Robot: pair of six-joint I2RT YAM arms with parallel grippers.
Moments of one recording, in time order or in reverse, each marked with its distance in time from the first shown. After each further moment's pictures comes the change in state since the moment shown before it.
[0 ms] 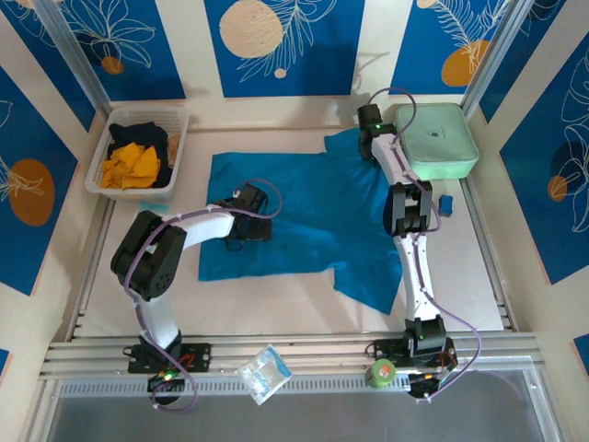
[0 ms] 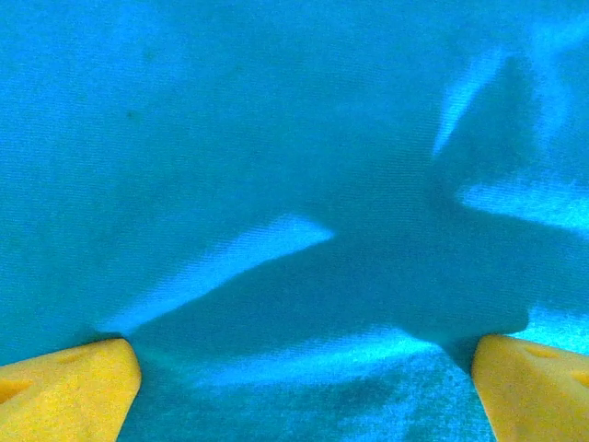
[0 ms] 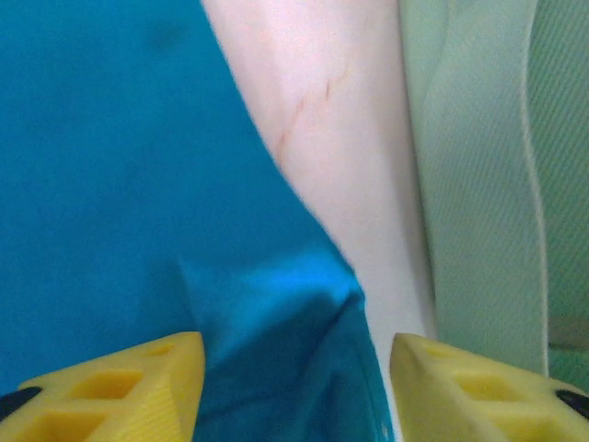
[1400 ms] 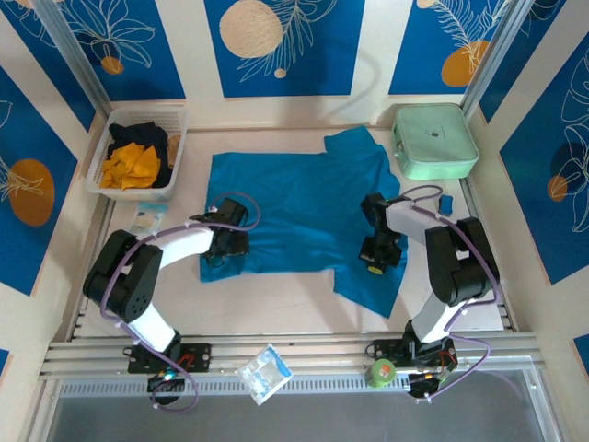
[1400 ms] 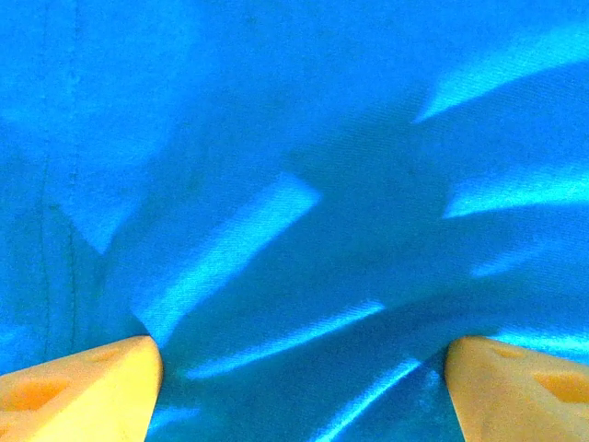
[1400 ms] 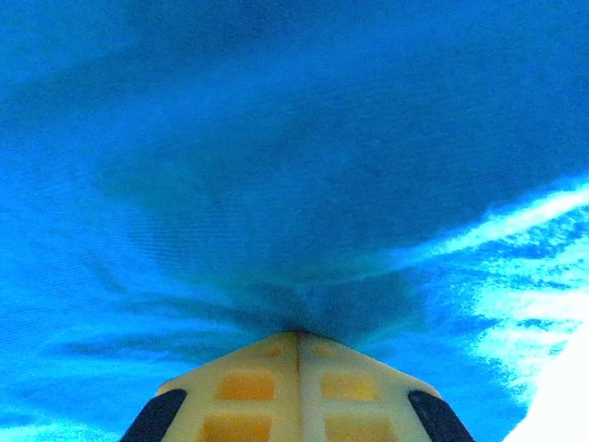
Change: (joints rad) left arm 0.061 -0.209 -0.240 -0.038 -0.031 -0.084; right arm 0.150 -1.015 -1.606 -0.067 -0.444 0.675
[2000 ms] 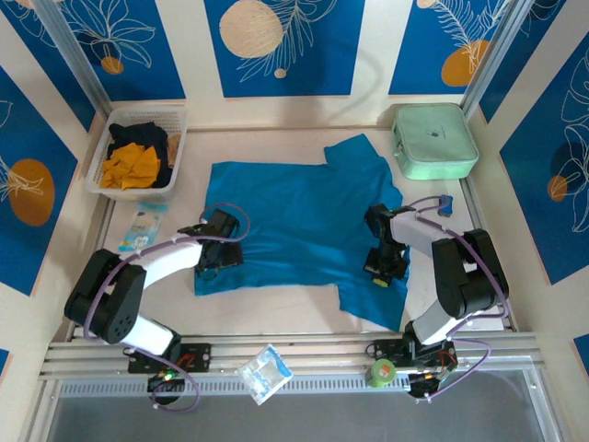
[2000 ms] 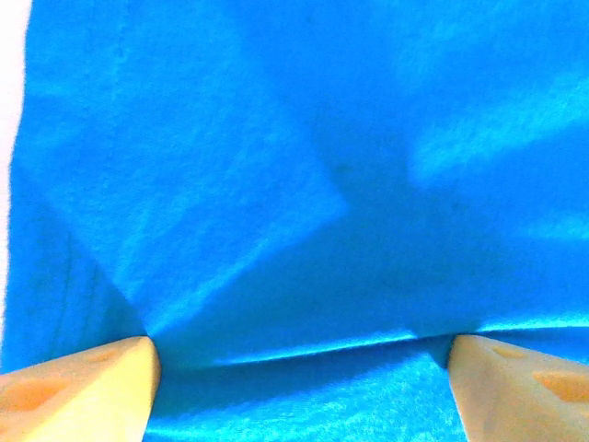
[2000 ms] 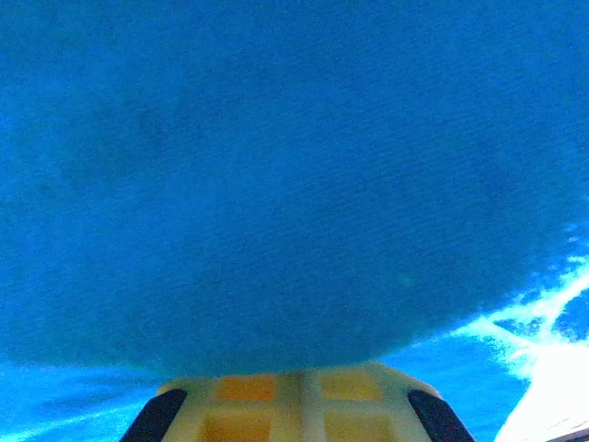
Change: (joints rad) left arm 0.003 -0.159 -0.125 -0.059 0.043 -0.071; right arm 0.004 -0.085 -0.098 -0.030 0.003 0.045
